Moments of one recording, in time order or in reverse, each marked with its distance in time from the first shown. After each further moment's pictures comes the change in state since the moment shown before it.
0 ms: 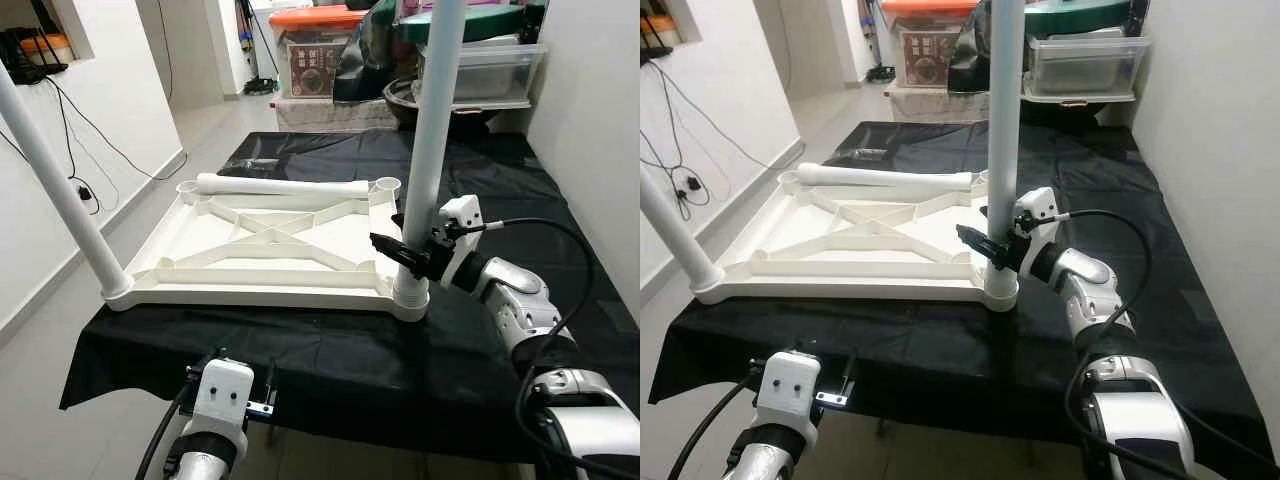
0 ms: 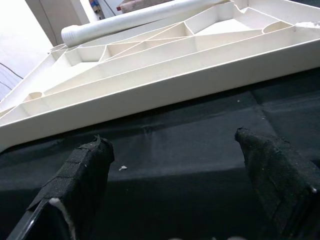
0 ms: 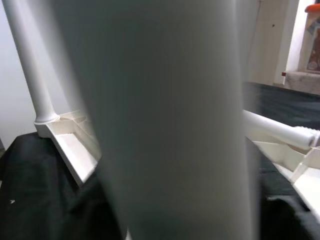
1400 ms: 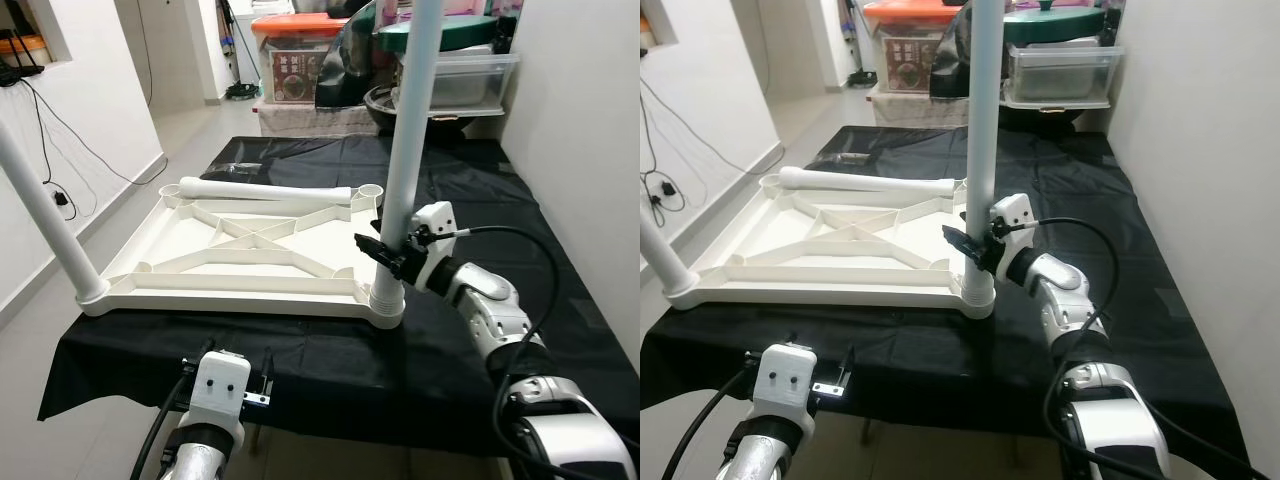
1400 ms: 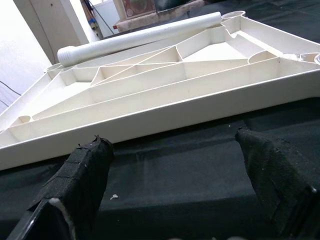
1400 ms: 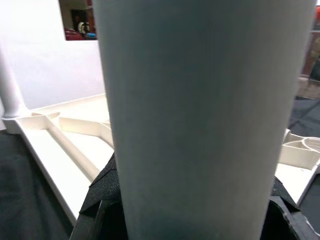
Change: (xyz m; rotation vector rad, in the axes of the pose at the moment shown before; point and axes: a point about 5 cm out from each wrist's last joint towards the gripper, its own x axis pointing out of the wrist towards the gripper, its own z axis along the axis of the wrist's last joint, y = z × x) left arm 0.005 0.007 0.006 0.014 -0.031 0.033; right arm 0.026 0.025 -0.020 0.006 0.057 -0.081
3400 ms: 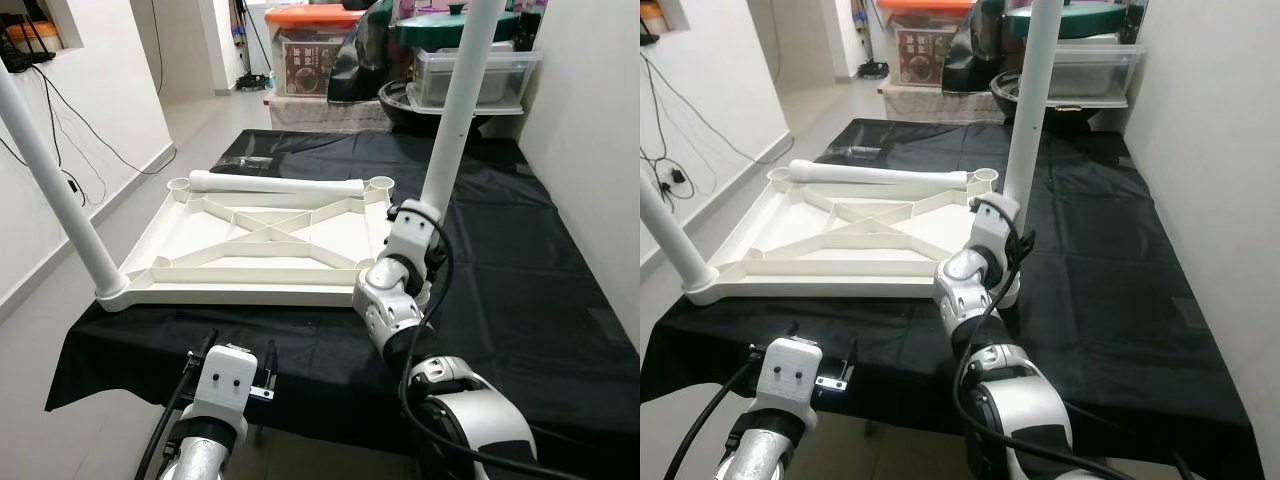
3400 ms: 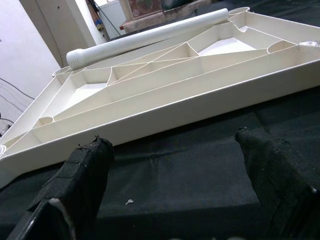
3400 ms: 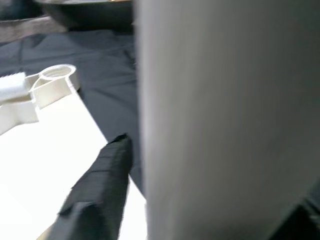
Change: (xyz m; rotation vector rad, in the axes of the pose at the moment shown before) left arm 0.002 -0.005 0.009 0.037 -0.038 -0.020; right arm 0.037 0.034 -0.006 0.091 0.166 -1.353
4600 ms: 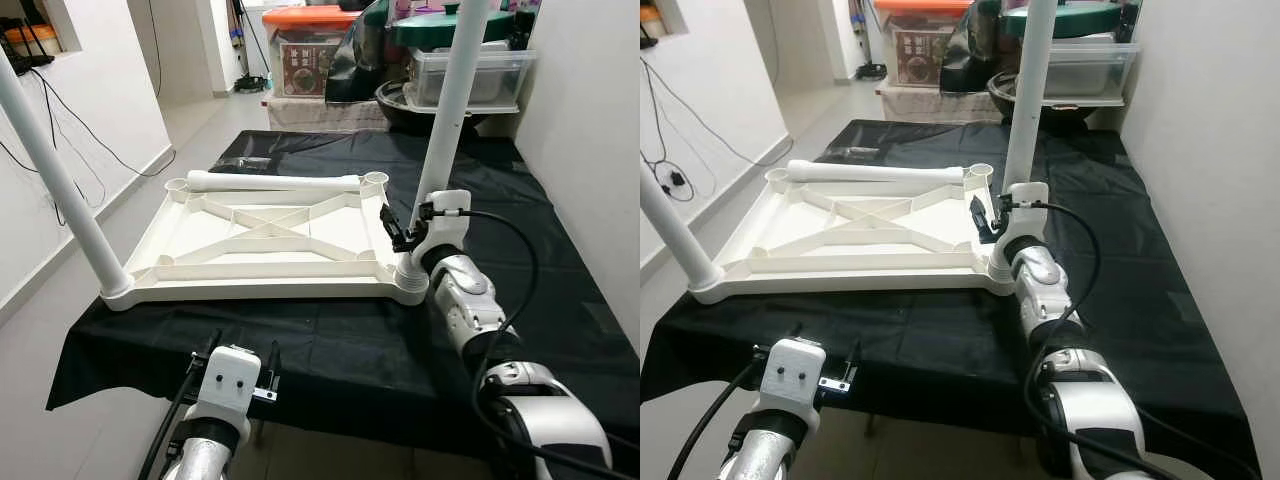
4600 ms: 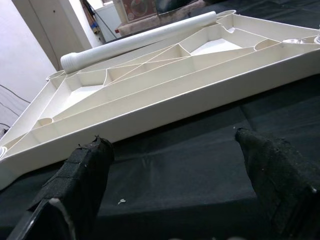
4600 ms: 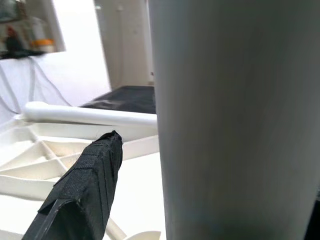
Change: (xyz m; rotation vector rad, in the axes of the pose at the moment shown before) left arm 0.000 -0.003 0.000 0.000 -0.003 -0.010; right arm 0.049 -0.045 0.029 0.024 -0.225 0.913
